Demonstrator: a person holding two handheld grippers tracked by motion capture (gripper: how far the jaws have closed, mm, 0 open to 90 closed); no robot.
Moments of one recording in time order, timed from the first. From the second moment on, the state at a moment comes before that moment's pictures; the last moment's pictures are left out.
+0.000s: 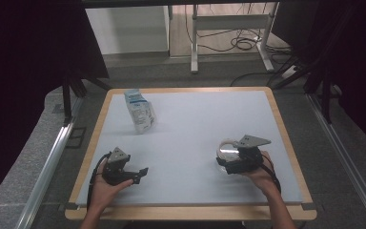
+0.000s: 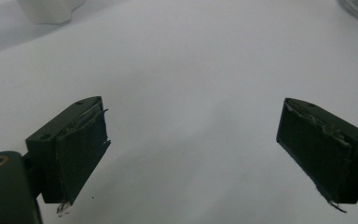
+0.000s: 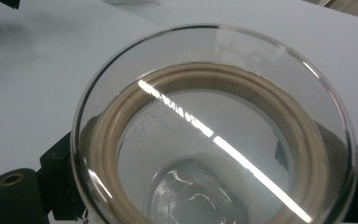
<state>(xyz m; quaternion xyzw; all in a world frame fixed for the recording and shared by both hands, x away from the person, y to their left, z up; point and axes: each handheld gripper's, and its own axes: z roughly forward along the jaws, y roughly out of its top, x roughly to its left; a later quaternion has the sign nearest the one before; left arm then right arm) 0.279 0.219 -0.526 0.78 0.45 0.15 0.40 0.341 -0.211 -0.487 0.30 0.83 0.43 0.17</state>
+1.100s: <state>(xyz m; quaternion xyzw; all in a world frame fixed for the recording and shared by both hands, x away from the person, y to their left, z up) 0.269 0.211 -0.523 0.78 0.45 0.18 0.40 0.270 -0.259 -0.448 0.38 0.72 0.52 0.24</state>
